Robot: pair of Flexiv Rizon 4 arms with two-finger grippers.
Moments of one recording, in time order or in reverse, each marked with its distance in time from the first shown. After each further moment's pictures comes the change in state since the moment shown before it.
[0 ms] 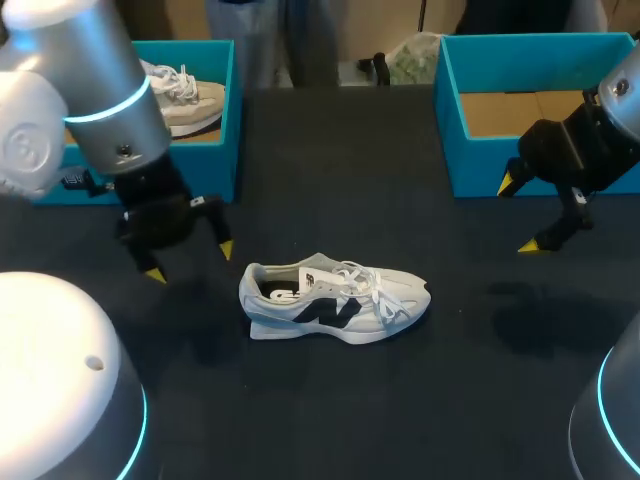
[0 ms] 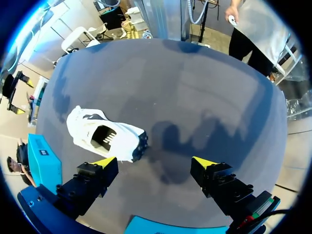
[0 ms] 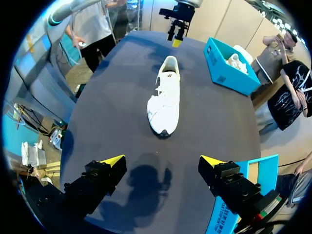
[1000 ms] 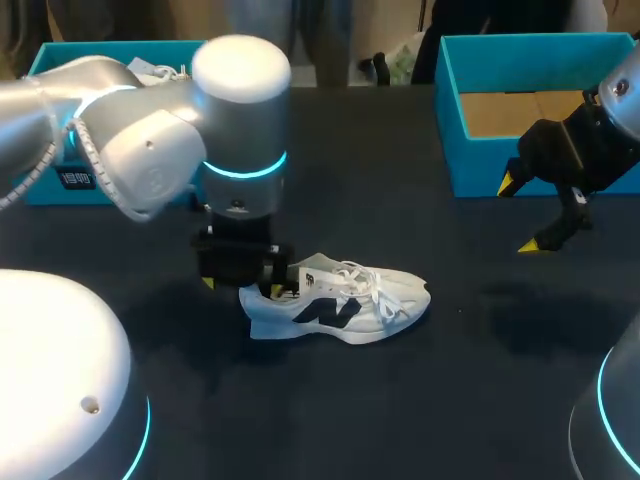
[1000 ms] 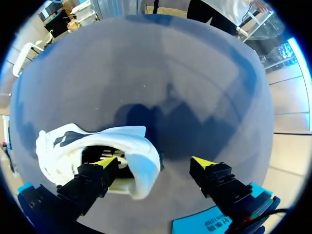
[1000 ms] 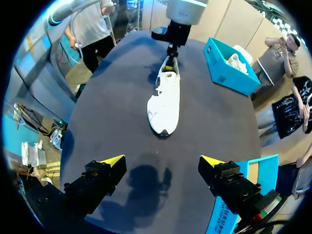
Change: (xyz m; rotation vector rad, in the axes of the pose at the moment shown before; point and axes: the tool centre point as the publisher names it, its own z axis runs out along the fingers) left arm -0.050 0.003 0.070 -0.132 0.299 0.352; right arm 0.000 0.000 0.000 0.000 0.000 0.000
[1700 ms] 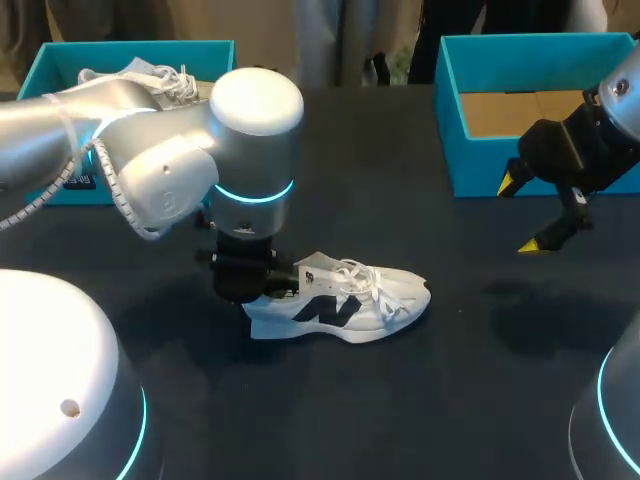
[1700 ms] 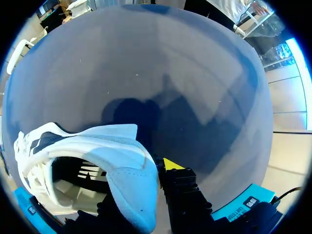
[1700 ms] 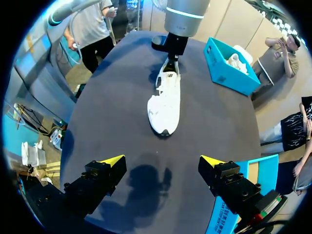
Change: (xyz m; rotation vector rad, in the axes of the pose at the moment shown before) left arm 0.004 0.005 0.044 -0.002 0.071 0.006; right arm 0.000 0.000 0.000 0.000 0.000 0.000
